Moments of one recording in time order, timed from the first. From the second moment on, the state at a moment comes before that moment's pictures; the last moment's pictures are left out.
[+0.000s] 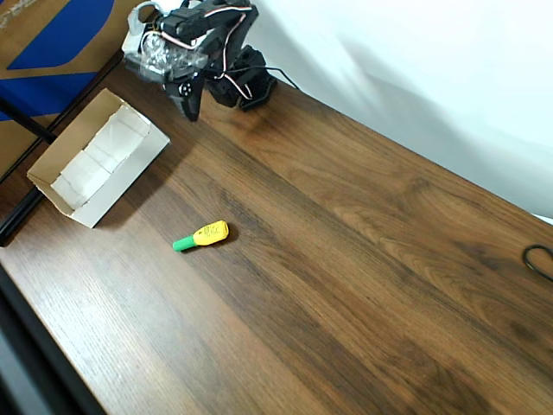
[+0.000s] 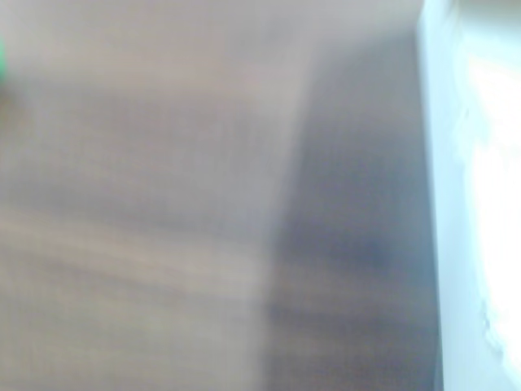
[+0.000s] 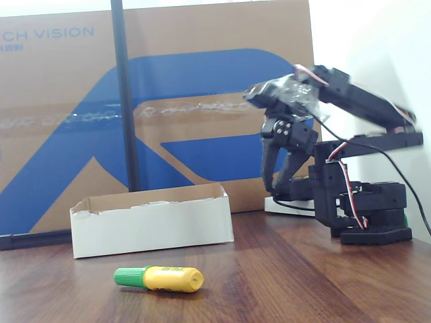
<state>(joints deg) -1.0 174.9 148.6 77.9 -7.4</state>
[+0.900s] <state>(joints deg) -15.3 108.2 115.1 57.5 -6.2</state>
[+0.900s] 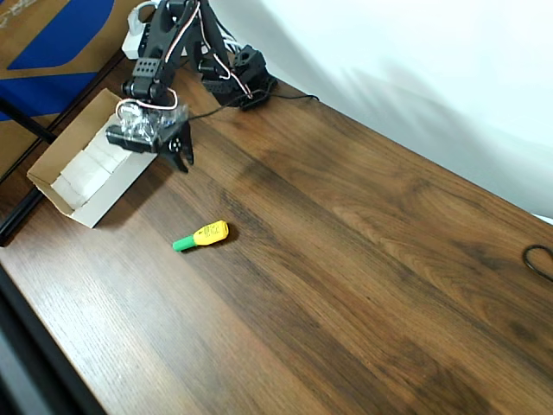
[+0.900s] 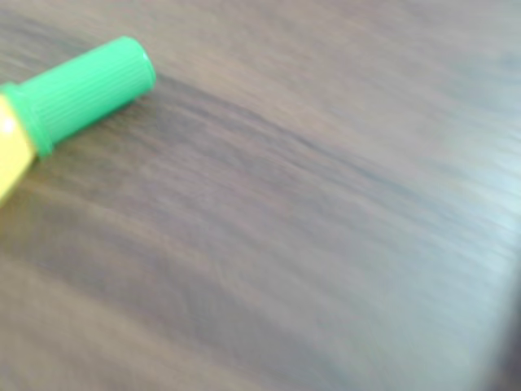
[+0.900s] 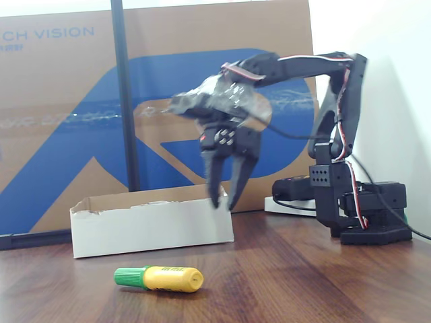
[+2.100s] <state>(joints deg) -19.2 60.5 71.5 48.7 -7.1</state>
